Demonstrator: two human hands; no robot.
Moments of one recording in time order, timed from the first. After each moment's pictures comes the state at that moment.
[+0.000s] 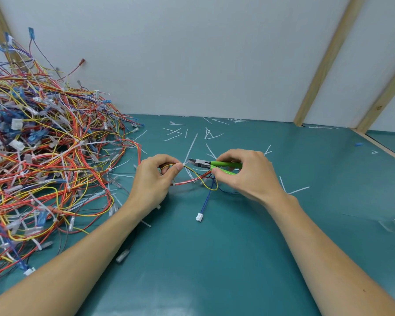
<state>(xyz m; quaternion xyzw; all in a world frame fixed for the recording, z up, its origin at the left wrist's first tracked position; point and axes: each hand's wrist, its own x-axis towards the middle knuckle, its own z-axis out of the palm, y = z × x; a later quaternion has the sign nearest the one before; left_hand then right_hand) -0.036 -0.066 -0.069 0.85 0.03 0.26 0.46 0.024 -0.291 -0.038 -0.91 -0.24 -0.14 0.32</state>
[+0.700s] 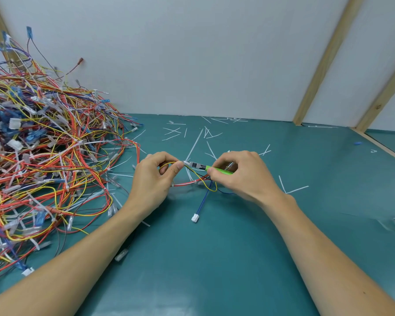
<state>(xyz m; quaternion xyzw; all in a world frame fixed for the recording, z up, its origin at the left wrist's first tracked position) -0.038 -0.070 -0.069 0.83 0.01 0.27 0.48 0.024 -0.285 -0.040 -0.90 -0.25 -0.10 0.35</state>
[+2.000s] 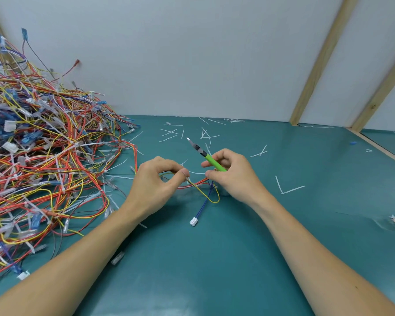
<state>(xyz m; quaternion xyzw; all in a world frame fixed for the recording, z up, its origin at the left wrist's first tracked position) -0.050 -0.077 -0.060 0.86 -0.05 0.24 0.45 0.023 -0.272 -0.046 -0.84 -0.18 0.02 0.51</state>
